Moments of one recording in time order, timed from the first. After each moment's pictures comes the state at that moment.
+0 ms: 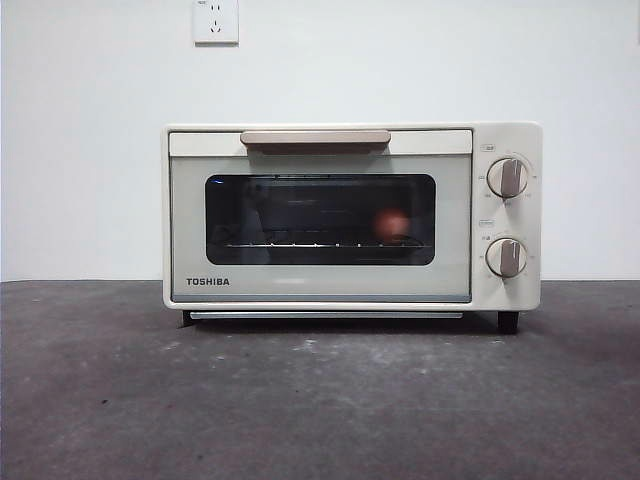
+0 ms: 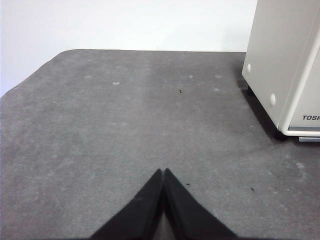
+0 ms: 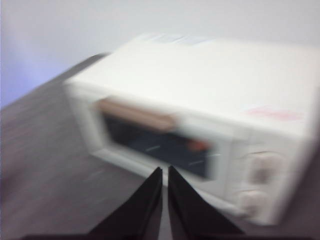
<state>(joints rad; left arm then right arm) 0.07 0.01 0.03 -0.18 0.05 0.01 0.61 0.69 0.75 -0.28 0.09 0.18</state>
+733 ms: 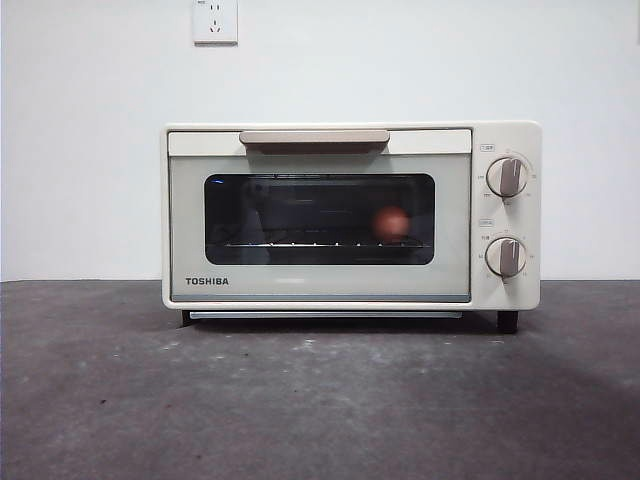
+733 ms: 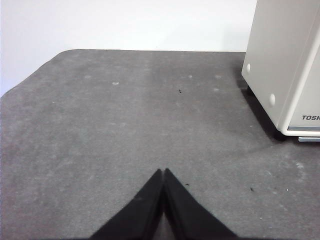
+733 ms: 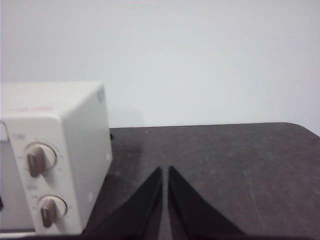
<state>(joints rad) 0.07 0.01 0.03 -0.18 0.05 0.01 -0.11 0.11 0.15 0.05 -0.09 0.07</state>
